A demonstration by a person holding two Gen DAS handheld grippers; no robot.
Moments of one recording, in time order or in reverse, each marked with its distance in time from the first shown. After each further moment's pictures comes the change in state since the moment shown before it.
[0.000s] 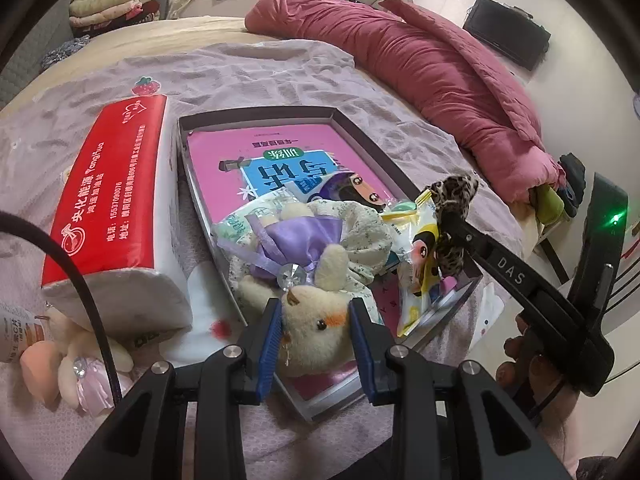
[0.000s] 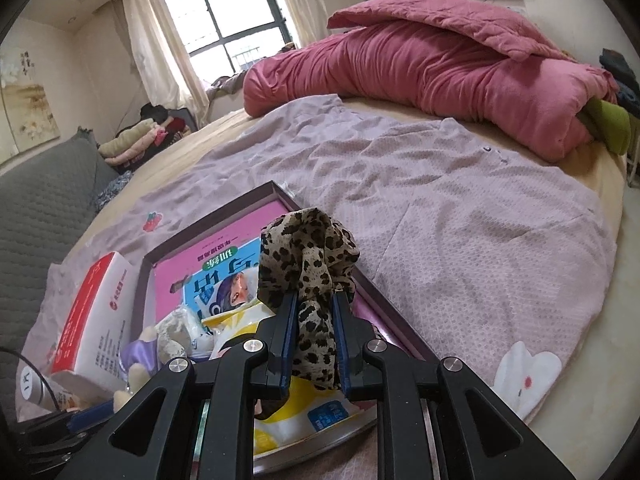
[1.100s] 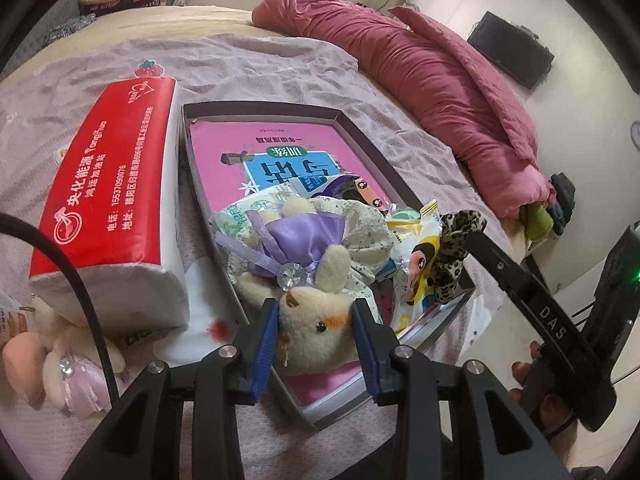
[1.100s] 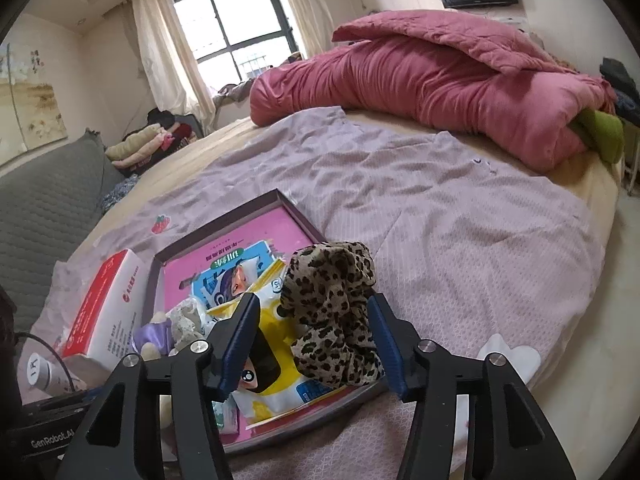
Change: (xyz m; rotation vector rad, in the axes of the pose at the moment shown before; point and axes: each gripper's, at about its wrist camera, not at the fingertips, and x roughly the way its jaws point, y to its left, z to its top) left arm 0.003 0.016 0.001 -0.077 -0.001 -0.076; right arm -0.032 -0.001 -0.008 -0.027 -0.047 0.004
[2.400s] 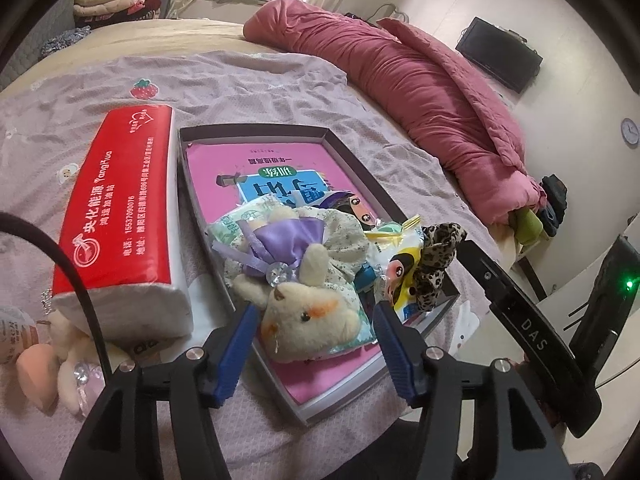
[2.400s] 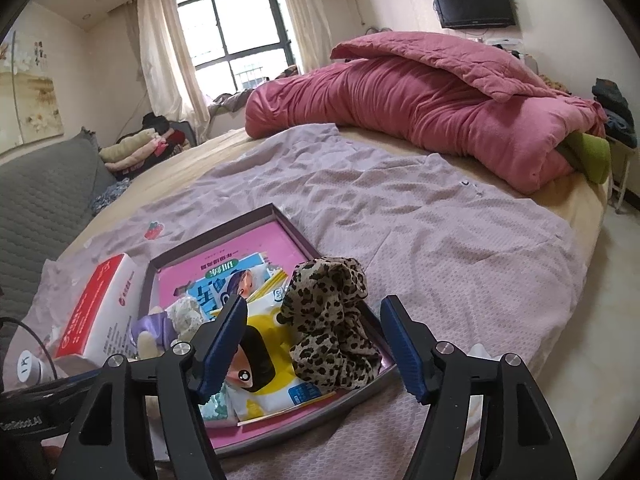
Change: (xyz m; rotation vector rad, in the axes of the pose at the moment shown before) left arm -0.023 -0.007 0.003 0.033 -0.043 -0.013; right arm -0.015 0.007 0.003 -0.034 -0.055 -0.055
